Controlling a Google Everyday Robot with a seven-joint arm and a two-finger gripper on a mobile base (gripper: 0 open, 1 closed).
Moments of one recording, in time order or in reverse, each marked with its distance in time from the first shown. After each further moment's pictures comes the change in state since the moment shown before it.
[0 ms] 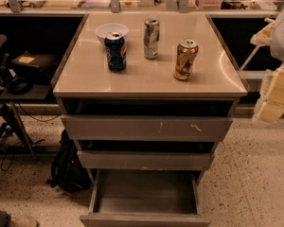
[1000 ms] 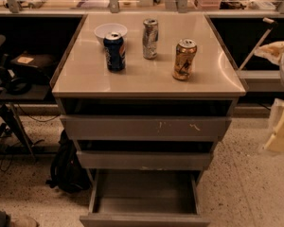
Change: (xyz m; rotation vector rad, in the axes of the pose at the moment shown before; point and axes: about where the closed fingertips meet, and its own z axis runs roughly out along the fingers) arm 0.004 0.037 0.002 0.091 -0.046 -0.087
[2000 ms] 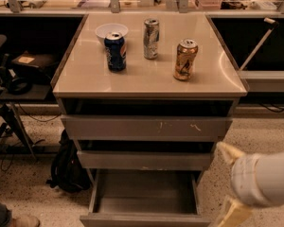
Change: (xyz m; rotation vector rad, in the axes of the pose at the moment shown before) arm 0.032 0.130 0.184 -0.069 -0.159 0.043
